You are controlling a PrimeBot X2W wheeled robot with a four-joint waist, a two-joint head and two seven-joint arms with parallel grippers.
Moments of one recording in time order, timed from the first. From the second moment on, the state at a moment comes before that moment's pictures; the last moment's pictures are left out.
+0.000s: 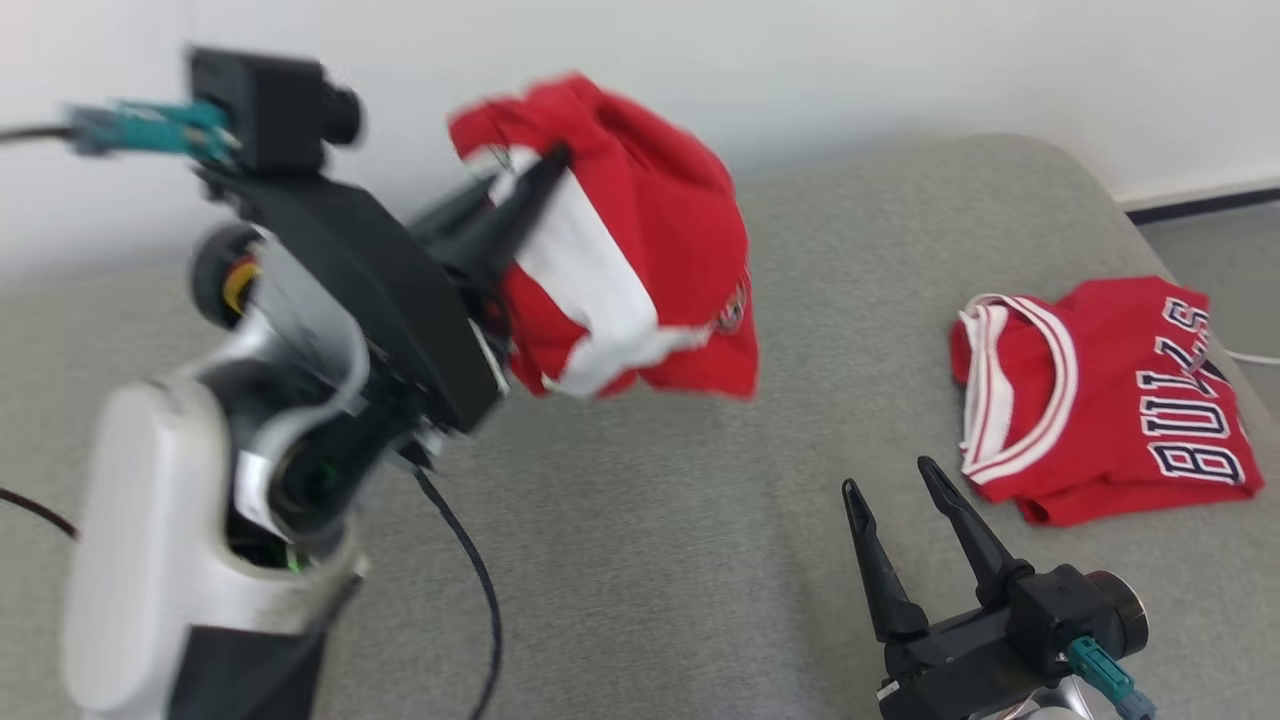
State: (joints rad) left arm -0.72 0.11 -0.17 -0.16 -0.76 -0.08 0.81; right arm -0.12 -0.10 0.21 0.17 0.13 0.13 -0.25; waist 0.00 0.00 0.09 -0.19
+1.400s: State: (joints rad) left arm -0.31 0.12 -0.29 0.29 -0.53 0.03 0.21; right arm -0.06 -0.13 0.19 0.07 0.07 0.13 -0.22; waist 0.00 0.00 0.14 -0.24
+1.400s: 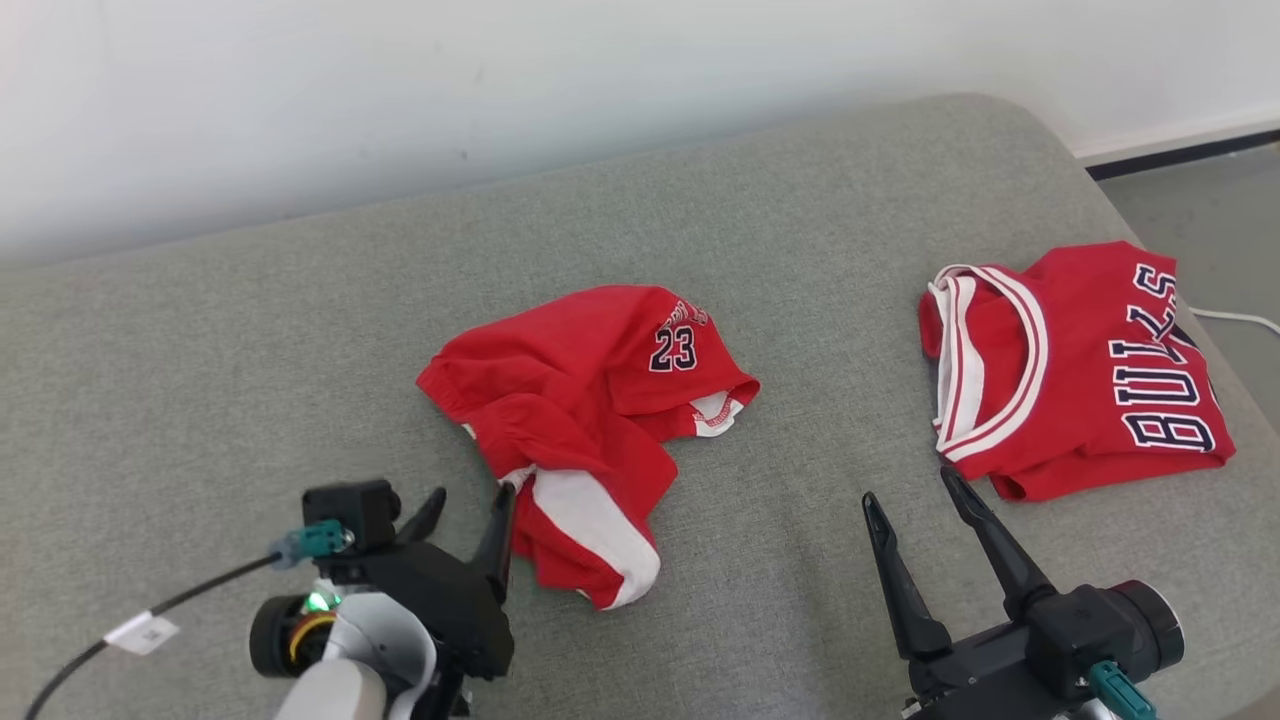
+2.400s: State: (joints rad) left arm -0.39 0.19 -0.31 0.32 -0.51 0.03 0.30; right arm -0.06 -0.11 0.19 0.08 0.09 0.13 -0.23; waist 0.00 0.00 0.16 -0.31
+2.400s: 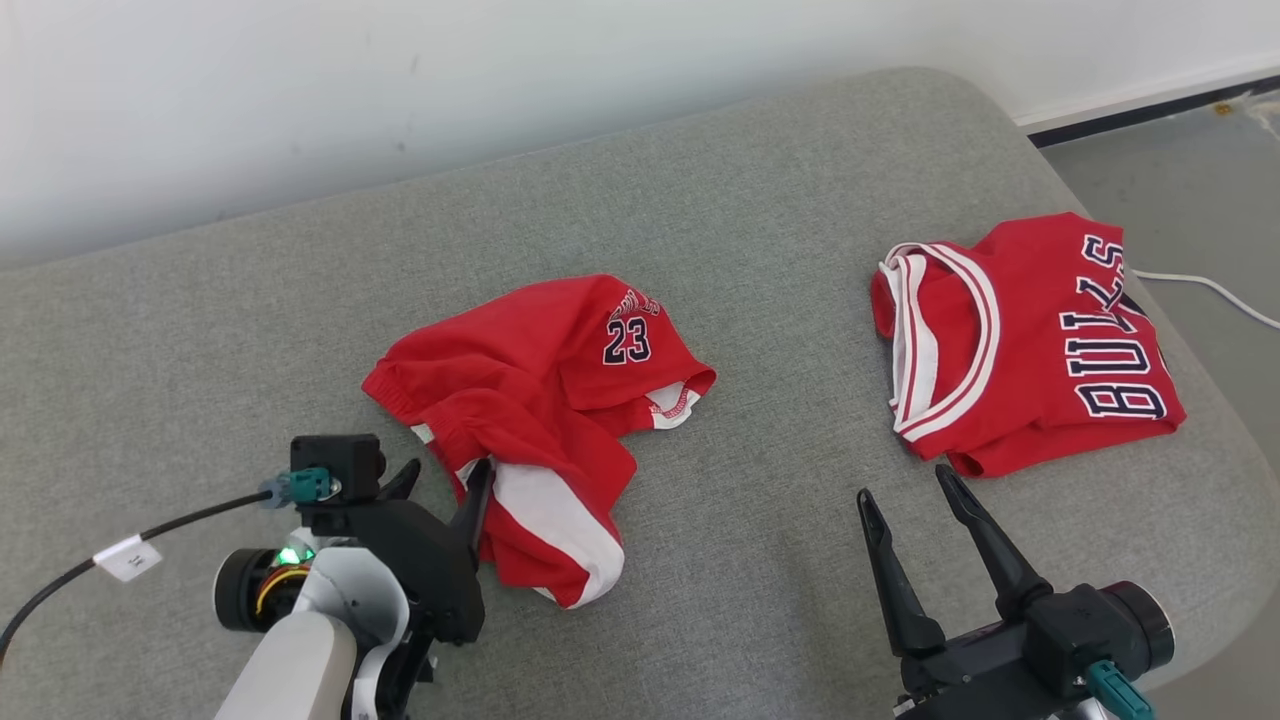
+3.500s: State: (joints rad) left arm -0.11 0.19 -0.22 0.20 -0.48 0.04 -0.23; right arm 0.01 -0.12 0.07 0.05 0.08 0.13 -0.22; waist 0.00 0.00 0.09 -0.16
